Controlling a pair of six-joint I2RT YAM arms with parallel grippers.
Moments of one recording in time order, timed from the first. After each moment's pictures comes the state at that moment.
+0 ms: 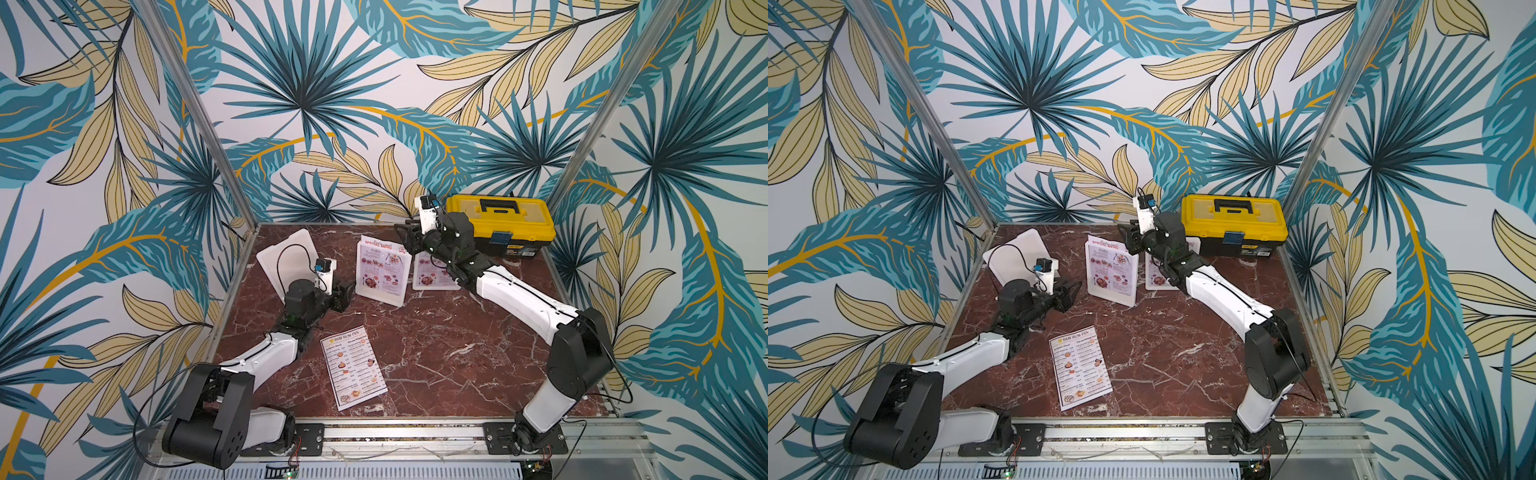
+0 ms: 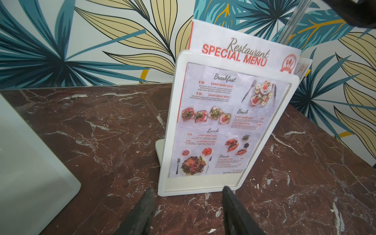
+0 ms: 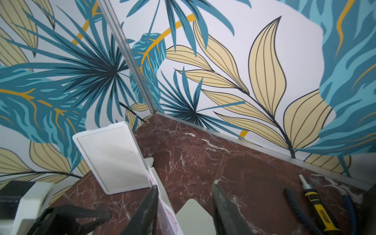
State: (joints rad) left arm -0.22 1.30 0.51 0.53 0.32 -0.19; right arm 0.53 1.72 1.45 0.09 -0.08 0.19
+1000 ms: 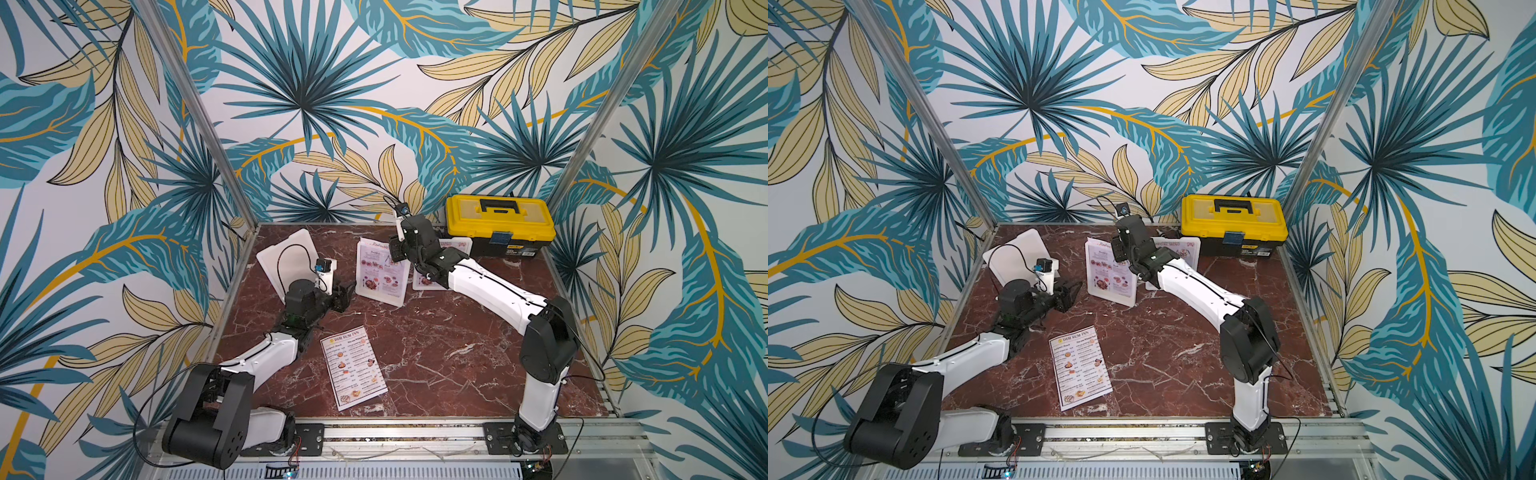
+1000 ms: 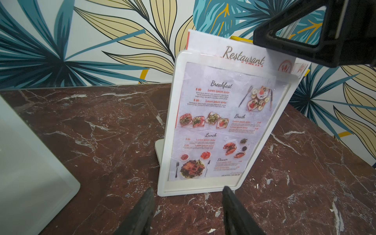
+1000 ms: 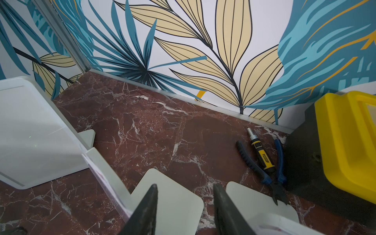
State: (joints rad) left arm -0.22 1.30 0.51 0.53 0.32 -0.19; right arm 0.66 1.89 1.66 -0.24 0.32 0.12
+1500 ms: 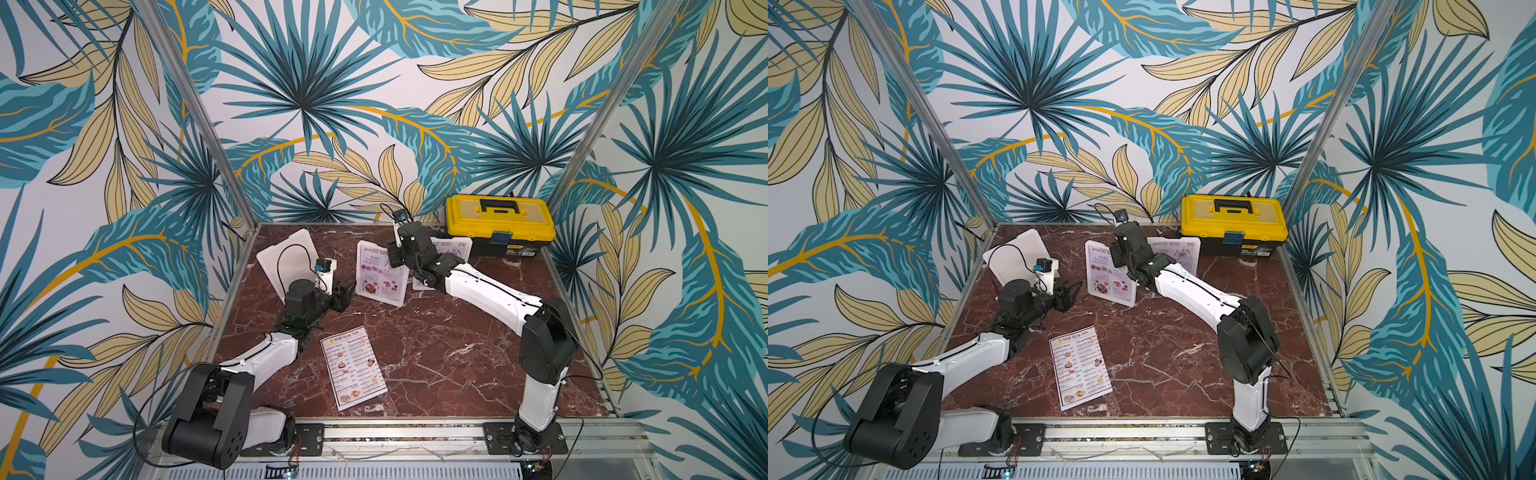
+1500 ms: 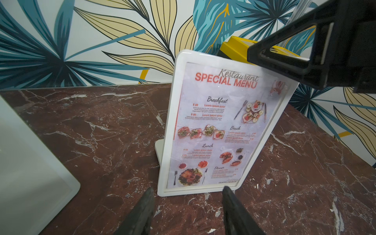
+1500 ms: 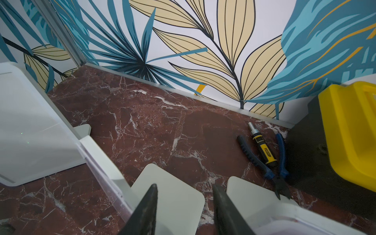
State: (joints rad) left arm -0.22 1.30 0.51 0.53 0.32 -0.19; right arm 0.67 1.89 1.60 -0.18 0.35 0.13
